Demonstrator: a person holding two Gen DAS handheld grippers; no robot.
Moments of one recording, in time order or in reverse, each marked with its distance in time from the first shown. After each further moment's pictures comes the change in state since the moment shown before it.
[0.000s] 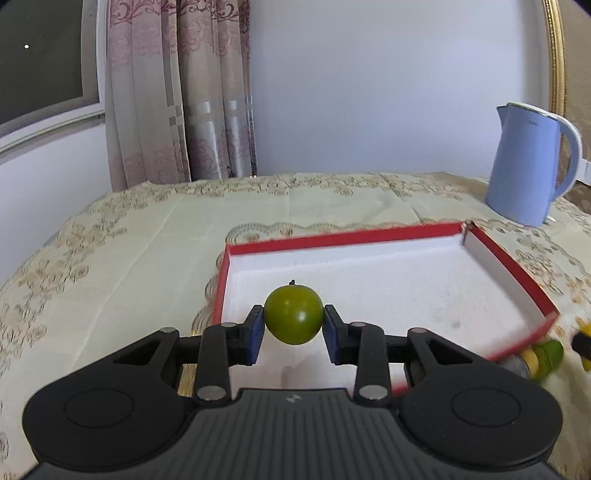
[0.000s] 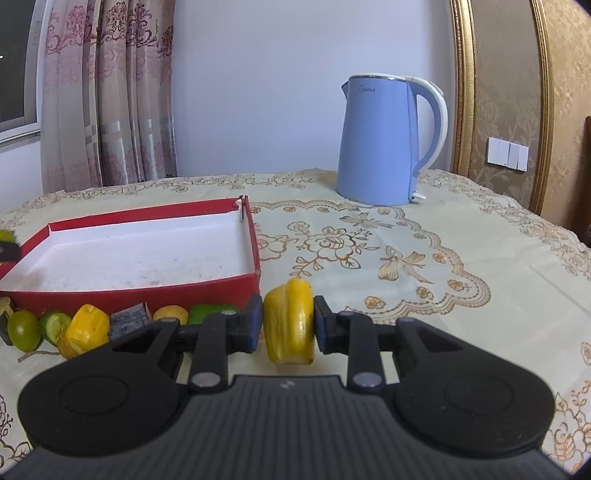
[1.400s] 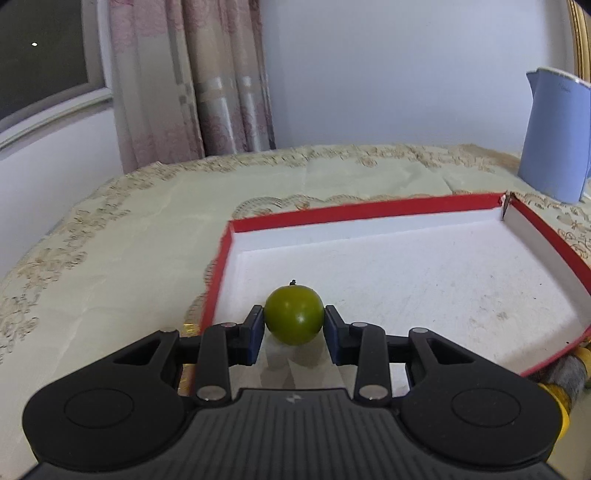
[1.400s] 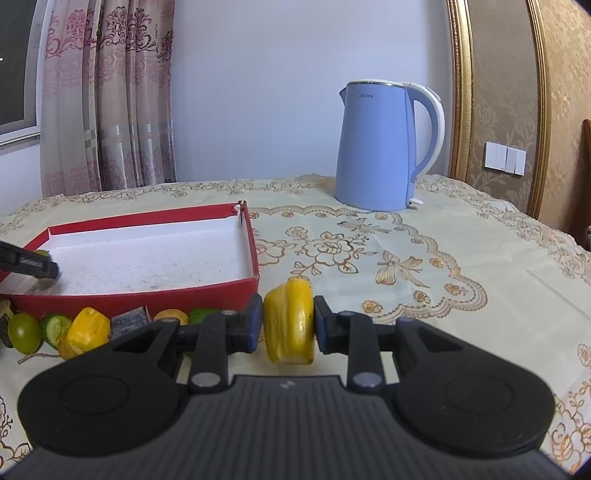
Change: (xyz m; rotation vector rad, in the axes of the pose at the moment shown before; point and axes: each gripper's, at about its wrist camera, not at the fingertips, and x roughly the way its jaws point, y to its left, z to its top) left arm 0.038 -0.004 -0.012 0.014 0.058 0.084; right arm -0.004 0.000 -0.001 0.000 -0.022 -0.006
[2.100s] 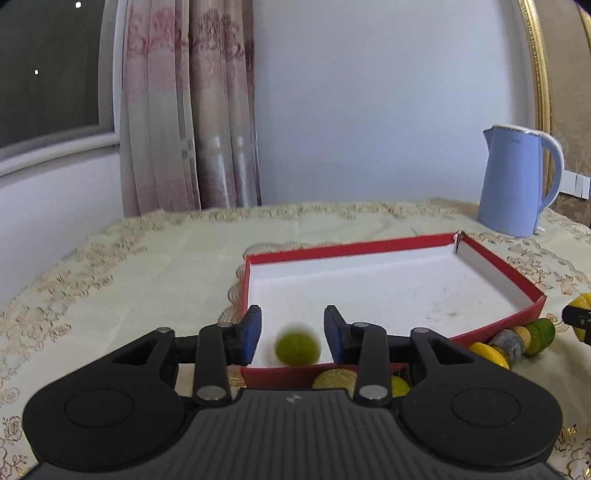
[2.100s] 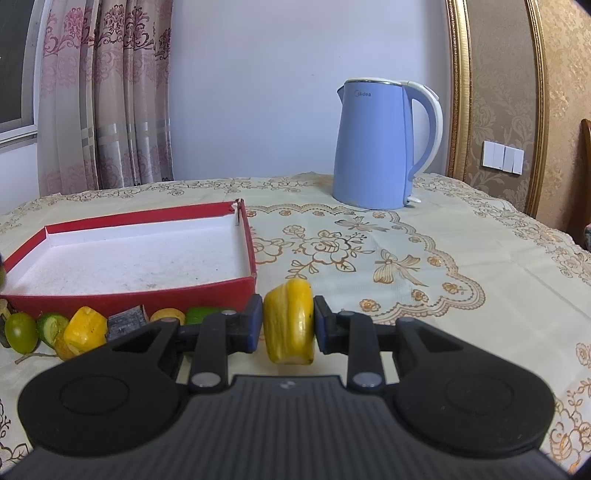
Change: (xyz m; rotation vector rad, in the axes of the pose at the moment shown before) left arm -0.077 0.027 -0.032 -0.010 -0.201 -0.087; right arm 0.001 0.002 0.001 -0.003 0.006 -0.010
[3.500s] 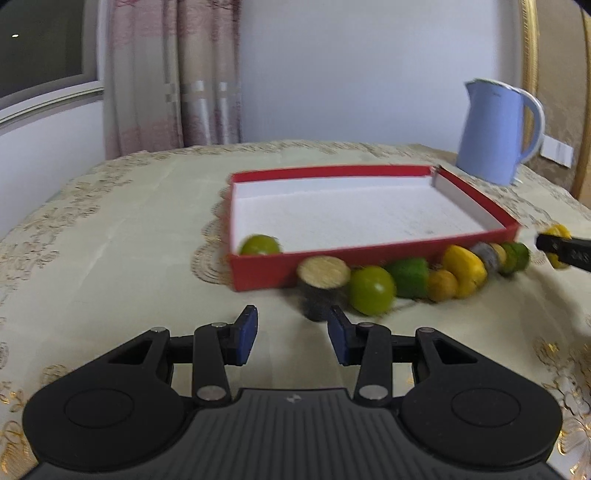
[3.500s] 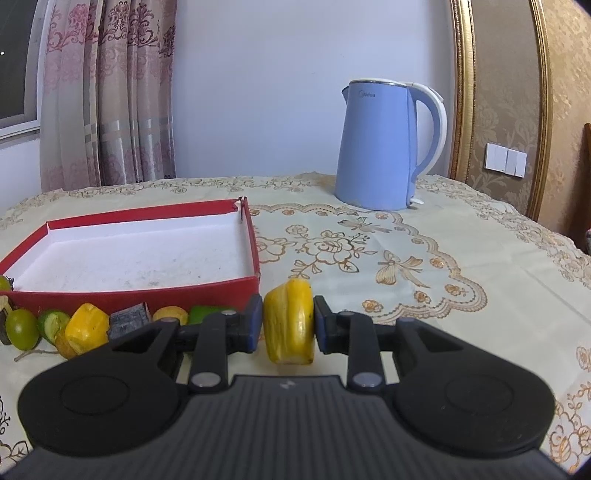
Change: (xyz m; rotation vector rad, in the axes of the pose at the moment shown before) left arm -0.017 0.005 -0.045 -0.006 0.181 -0.093; right arm 0.000 0.003 0.000 -0.014 0.001 0.002
